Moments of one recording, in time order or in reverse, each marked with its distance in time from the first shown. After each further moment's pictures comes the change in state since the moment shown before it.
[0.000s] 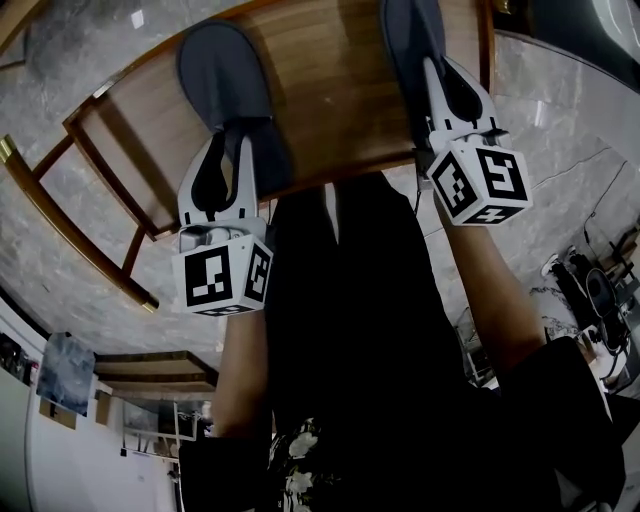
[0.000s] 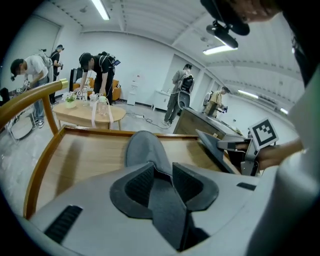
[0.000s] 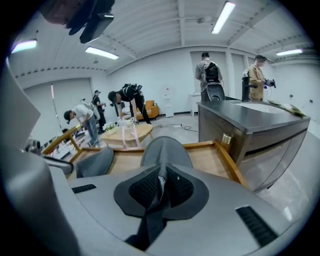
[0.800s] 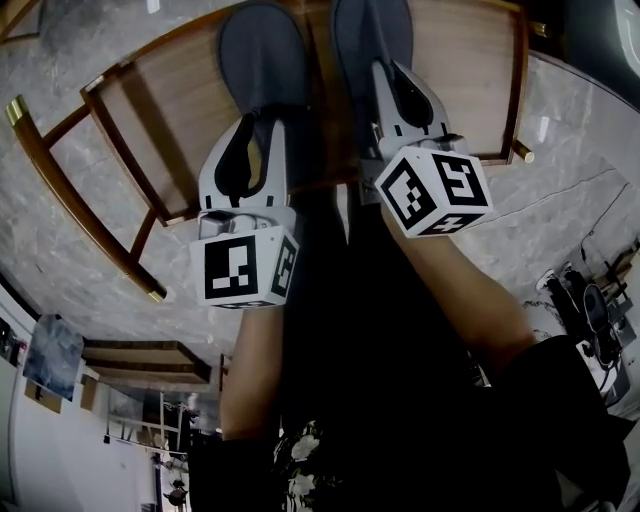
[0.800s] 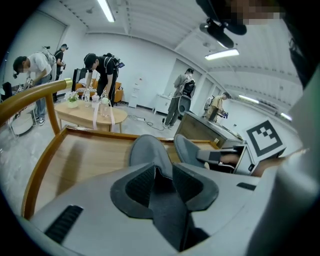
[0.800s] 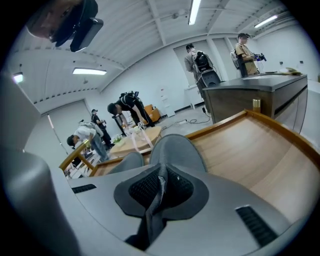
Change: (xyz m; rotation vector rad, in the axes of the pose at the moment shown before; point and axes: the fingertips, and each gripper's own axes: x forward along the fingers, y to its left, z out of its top) left arm 0.000 0.006 0.009 -0.034 -0.040 -0.007; right arm 0.033 0.107 -0.017 0.249 -0.021 0.093
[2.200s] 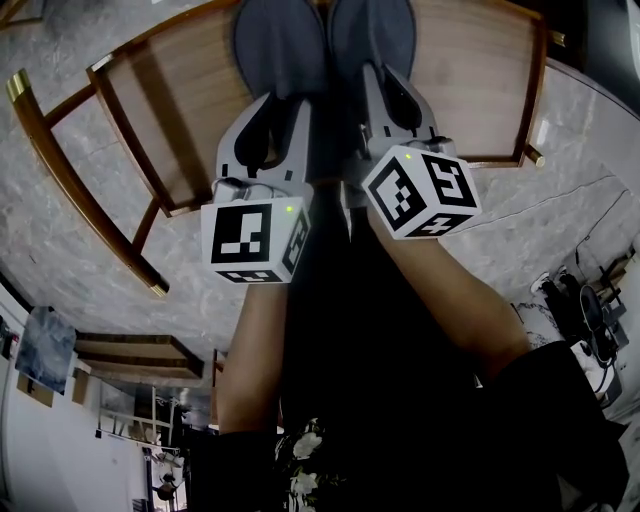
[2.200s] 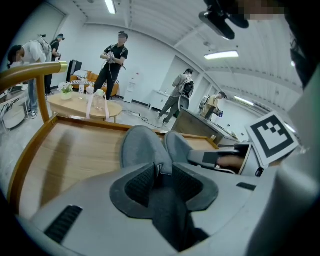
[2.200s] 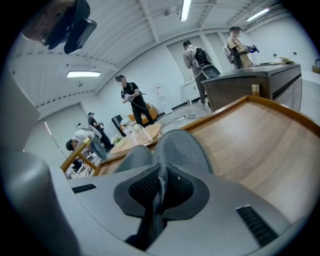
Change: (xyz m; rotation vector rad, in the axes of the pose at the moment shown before) left arm 0.019 0.003 -0.017 -0.019 0.043 -0.085; right arm 0.009 0.029 -0.029 0.076 0.026 -0.017
